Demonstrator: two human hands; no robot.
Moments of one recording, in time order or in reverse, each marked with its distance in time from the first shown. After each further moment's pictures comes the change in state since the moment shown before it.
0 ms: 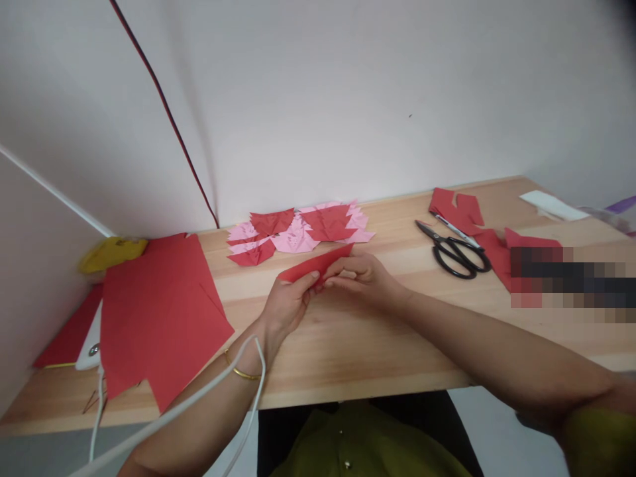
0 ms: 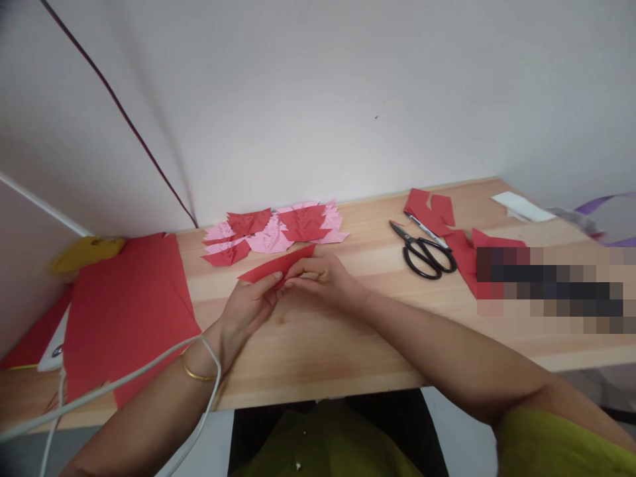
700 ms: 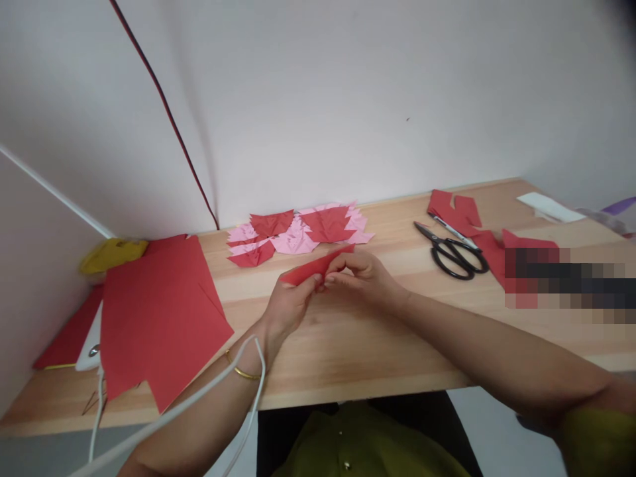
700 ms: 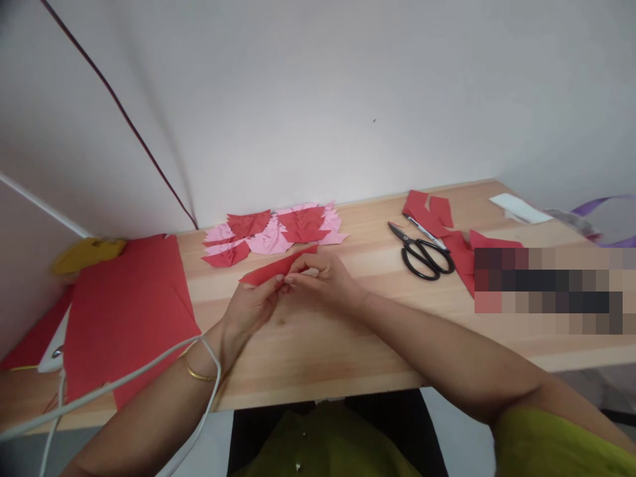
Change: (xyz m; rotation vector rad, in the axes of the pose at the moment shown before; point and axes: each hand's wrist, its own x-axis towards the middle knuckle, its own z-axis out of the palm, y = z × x) left_hand 0.007 -0.011 -0.013 0.184 -0.097 0.079; right_hand 0.001 -0.004 0.001 0.174 0.043 0.140
